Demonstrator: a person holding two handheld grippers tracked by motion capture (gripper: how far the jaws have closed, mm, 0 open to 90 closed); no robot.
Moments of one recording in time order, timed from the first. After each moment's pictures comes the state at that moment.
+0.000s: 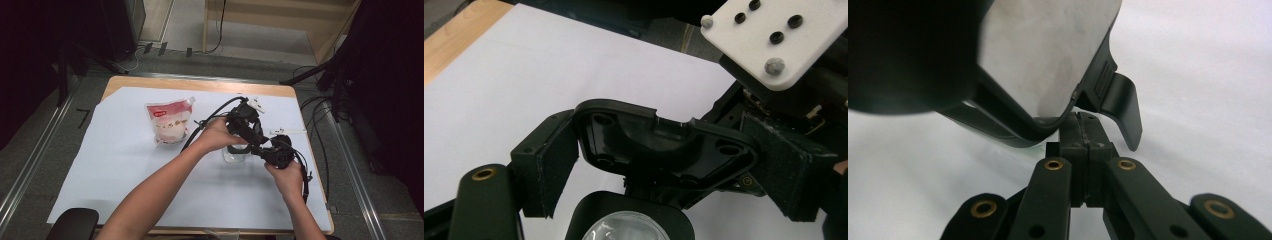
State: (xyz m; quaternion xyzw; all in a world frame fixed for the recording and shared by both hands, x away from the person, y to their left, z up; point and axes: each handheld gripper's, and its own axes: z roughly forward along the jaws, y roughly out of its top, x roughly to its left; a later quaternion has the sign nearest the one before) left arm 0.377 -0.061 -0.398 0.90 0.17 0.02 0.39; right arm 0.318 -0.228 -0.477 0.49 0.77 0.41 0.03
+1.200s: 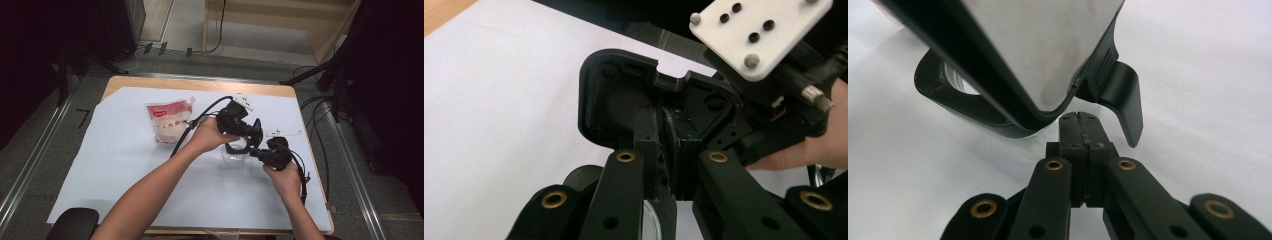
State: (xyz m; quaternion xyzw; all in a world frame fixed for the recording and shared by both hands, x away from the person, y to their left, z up) left arm 0.381 -0.038 -0.402 0.89 0.18 -0.04 0.42; right arm 0.315 -0.220 -0.479 0.49 0.78 0.39 0.05
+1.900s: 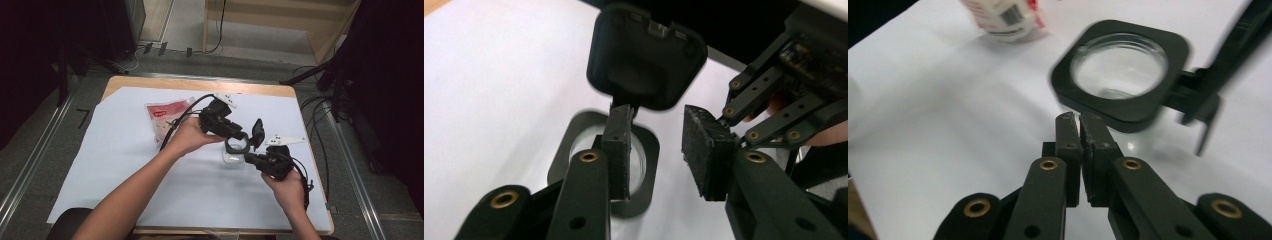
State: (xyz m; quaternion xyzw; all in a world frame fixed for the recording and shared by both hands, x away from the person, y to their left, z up) left arm 0.366 0.014 -0.385 0.89 0.21 -0.05 0.41; right arm 0.272 -0.204 -0.443 0.42 0.79 0.44 0.05
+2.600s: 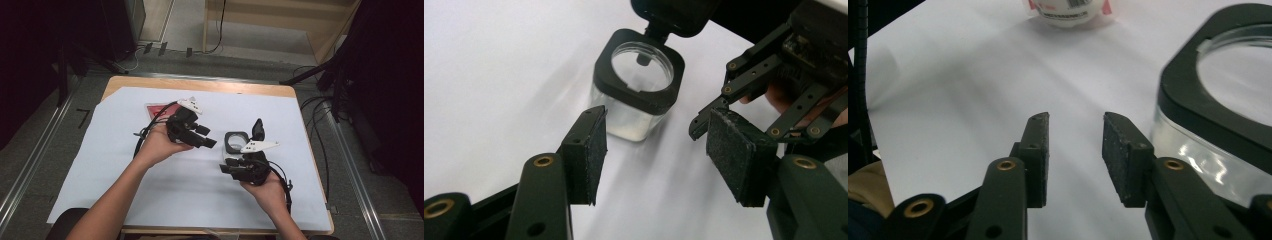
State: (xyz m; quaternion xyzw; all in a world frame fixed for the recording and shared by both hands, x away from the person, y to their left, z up) left arm 0.348 0.093 -0.397 0.88 0.25 -0.04 0.41; right arm 0.267 -0.154 -0.463 0.36 0.82 0.44 0.02
